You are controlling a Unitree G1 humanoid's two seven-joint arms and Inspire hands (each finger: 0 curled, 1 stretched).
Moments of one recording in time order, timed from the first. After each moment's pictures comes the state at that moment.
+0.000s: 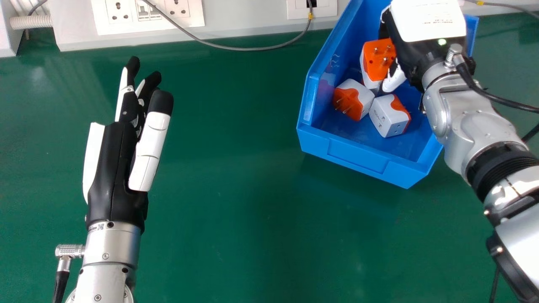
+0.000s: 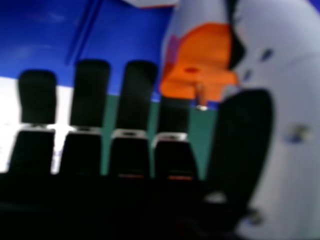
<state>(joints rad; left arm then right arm) 0.09 0.09 0.10 -0.28 0.05 -0.06 0.00 -1.14 -0.36 0.51 1.21 -0.86 0.05 -0.33</state>
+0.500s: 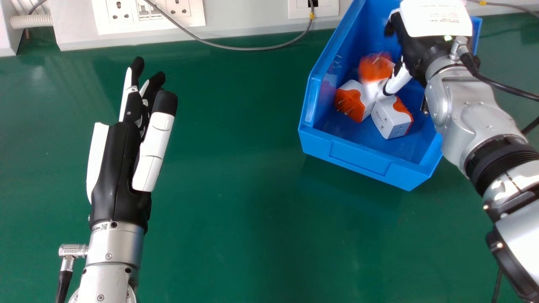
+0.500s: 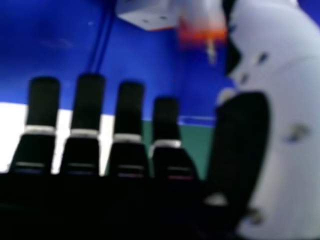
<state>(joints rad) 0.09 0.09 0.09 -0.29 0.05 -0.06 0.00 -1.16 -0.36 0.52 1.17 -0.81 0.14 -0.18</state>
